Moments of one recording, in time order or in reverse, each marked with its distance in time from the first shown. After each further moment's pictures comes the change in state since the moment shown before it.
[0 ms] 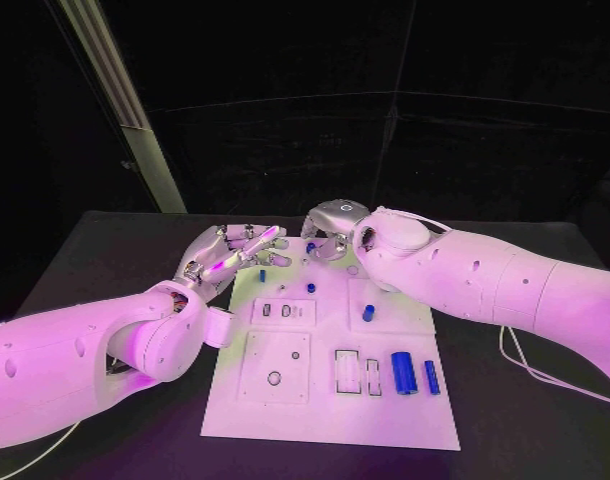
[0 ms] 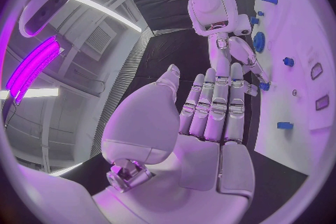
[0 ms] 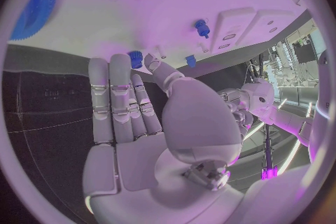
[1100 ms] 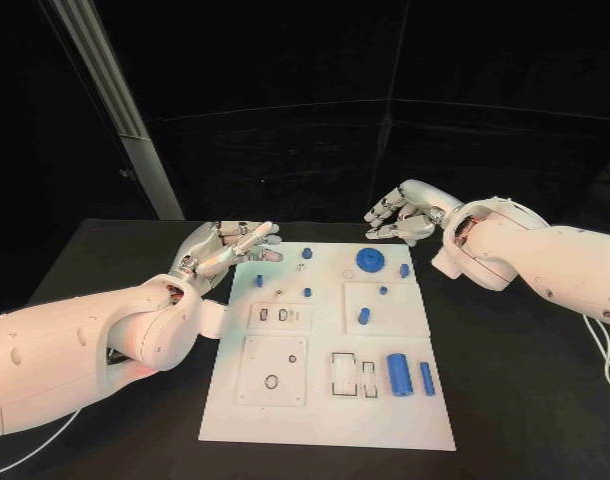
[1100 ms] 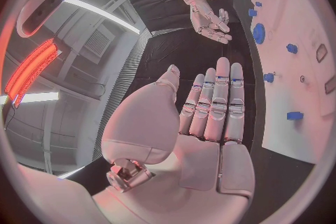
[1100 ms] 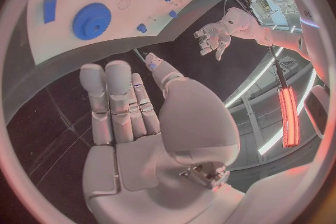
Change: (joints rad) left arm 0.008 -0.008 0.000 -0.059 0.000 0.016 -0.009; left_hand -0.004 0.004 0.000 0.000 0.000 0.000 0.000 -0.004 0.000 0.000 0.000 -0.004 0.000 0.000 0.000 0.000 0.002 0.000 0.000 0.000 -0.004 -0.002; right arm 0.036 -0.398 0.042 0.295 0.595 0.013 0.101; right_hand 0.030 -0.001 -0.158 0.068 0.131 0.028 0.008 0.007 0.004 0.066 -0.011 0.048 0.004 0.054 -0.007 0.112 0.144 -0.009 0.147 -0.008 0.094 0.176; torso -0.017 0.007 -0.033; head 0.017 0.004
